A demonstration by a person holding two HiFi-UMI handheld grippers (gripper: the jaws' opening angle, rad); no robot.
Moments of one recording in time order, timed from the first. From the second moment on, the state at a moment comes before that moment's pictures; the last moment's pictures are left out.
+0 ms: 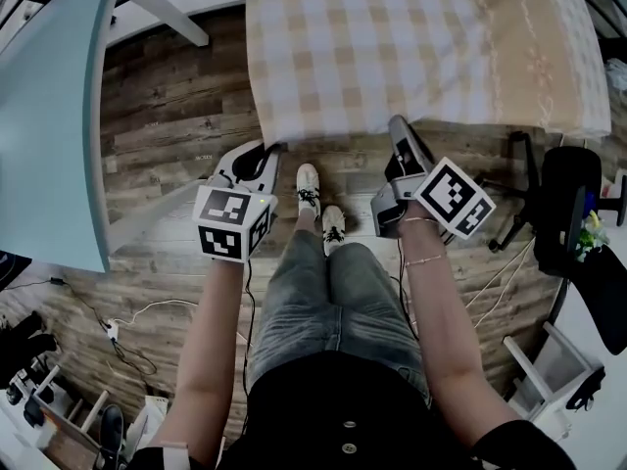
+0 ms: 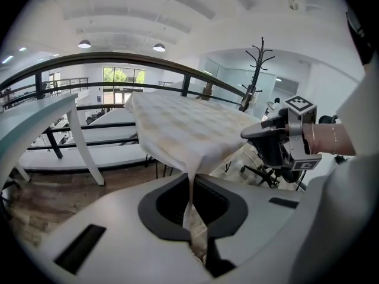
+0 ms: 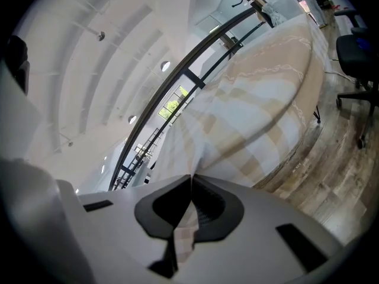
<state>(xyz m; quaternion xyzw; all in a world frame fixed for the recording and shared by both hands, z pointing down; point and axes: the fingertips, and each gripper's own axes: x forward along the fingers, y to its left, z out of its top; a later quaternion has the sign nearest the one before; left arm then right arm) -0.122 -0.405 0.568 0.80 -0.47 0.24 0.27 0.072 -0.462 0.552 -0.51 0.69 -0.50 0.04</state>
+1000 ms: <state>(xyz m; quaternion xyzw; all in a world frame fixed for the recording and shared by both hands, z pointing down) -0.049 -0.258 0.554 0.83 -0.44 0.24 0.26 0.143 -0.326 0.533 -0.53 0.69 -0.49 0.07</state>
